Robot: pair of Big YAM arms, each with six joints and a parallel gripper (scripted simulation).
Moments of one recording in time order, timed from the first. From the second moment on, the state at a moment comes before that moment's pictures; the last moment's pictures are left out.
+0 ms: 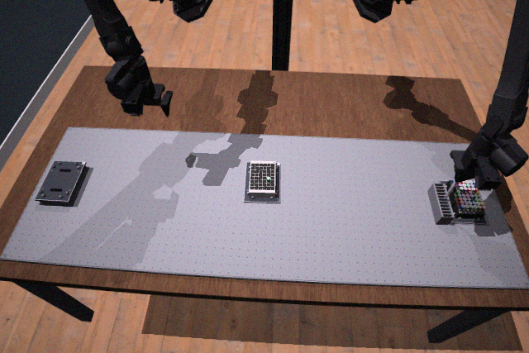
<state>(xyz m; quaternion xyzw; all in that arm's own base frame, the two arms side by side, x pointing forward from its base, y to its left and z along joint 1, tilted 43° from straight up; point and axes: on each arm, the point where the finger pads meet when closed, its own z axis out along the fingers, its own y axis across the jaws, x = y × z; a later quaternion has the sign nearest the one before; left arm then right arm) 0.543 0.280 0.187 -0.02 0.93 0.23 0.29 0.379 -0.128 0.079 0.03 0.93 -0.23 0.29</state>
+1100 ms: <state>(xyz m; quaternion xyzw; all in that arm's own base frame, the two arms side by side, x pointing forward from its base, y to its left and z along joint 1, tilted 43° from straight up) 0.543 0.327 0.243 -0.18 0.91 0.18 0.32 0.379 -0.128 0.079 0.03 0.93 -0.23 0.29</state>
